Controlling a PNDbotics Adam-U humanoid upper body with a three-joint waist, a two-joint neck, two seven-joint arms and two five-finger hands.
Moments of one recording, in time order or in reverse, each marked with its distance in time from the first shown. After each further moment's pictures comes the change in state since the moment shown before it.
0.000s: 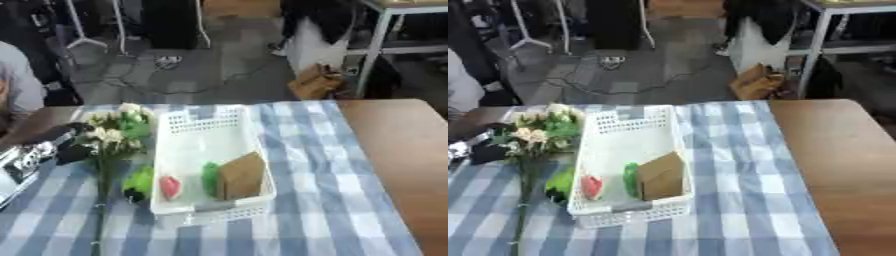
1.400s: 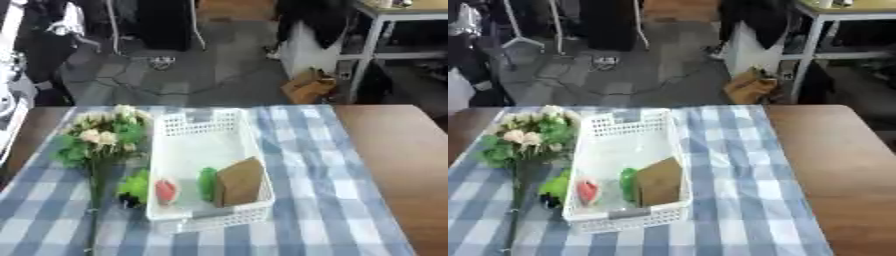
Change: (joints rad) left arm -0.153 -0.182 0.331 -0.388 -0.244 -0.201 0.245; right arm -0.001 0.000 -0.025 0.000 0.002 -0.028 -0.004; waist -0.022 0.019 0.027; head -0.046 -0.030
